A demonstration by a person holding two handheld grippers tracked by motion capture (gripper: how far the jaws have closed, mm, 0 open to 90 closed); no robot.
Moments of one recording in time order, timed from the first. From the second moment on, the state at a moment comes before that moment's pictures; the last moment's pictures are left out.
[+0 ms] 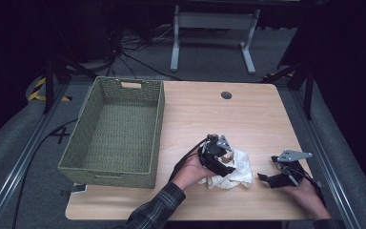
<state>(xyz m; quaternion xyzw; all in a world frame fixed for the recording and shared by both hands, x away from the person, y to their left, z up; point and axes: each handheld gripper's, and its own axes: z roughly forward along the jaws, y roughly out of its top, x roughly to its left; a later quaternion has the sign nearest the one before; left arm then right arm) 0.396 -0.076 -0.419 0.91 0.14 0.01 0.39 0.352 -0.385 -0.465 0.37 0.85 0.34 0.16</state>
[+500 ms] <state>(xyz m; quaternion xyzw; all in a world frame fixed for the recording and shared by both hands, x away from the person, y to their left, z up) 0.375 -0.030 -0.428 0.90 0.19 0.03 0.40 0.336 -0.363 -0.434 0.32 0.84 0.42 0.13</state>
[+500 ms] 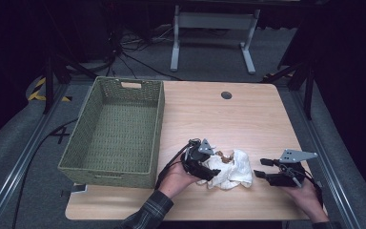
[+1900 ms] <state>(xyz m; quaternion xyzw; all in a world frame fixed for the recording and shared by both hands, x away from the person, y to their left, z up) 0.353 -0.028 -0.446 0.91 0.19 0.01 0.38 0.343 -0.291 -0.448 0.26 0.88 0.39 0.08</state>
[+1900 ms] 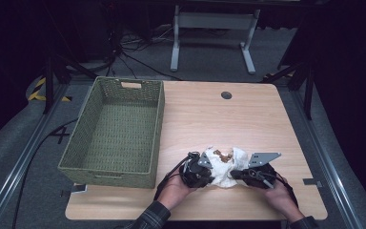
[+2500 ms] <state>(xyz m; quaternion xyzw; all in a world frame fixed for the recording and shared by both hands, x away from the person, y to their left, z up) 0.358 -0.016 -0.430 0.89 0.20 0.02 0.42 0.352 -0.344 -0.418 0.31 0.83 0.44 0.12</state>
